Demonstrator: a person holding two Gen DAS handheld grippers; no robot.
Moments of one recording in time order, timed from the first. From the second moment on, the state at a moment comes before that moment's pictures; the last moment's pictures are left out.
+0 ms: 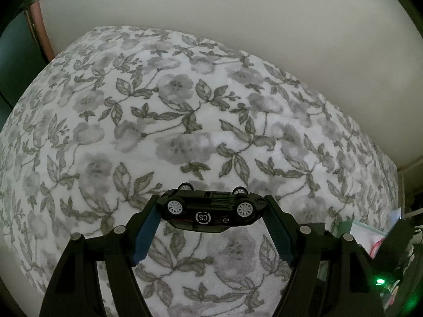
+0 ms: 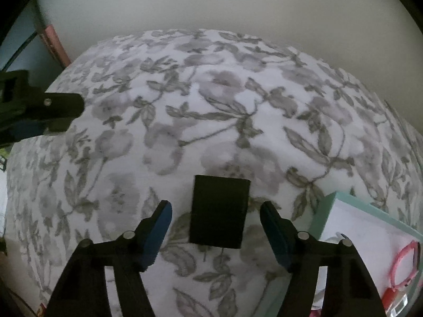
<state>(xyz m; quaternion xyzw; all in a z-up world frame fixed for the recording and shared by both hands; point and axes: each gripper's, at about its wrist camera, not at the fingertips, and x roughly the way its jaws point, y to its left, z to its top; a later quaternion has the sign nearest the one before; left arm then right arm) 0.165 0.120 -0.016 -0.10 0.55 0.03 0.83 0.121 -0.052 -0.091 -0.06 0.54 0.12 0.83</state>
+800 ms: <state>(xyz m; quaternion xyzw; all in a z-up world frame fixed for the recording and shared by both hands) 0.162 0.116 -0.008 -0.09 0.54 0.03 0.83 0.118 -0.056 -0.065 -0.03 0.51 0.13 0.85</state>
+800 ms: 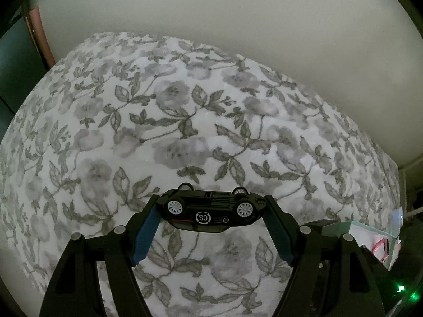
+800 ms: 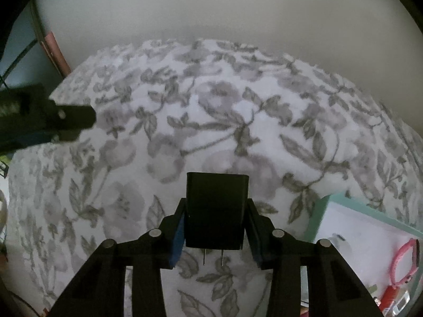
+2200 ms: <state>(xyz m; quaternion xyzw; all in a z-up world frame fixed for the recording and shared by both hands) 0.023 -0.049 0.063 0.01 0.47 -0.12 0.87 -0.029 -0.252 0.017 0.14 0.48 -0.05 0.86</state>
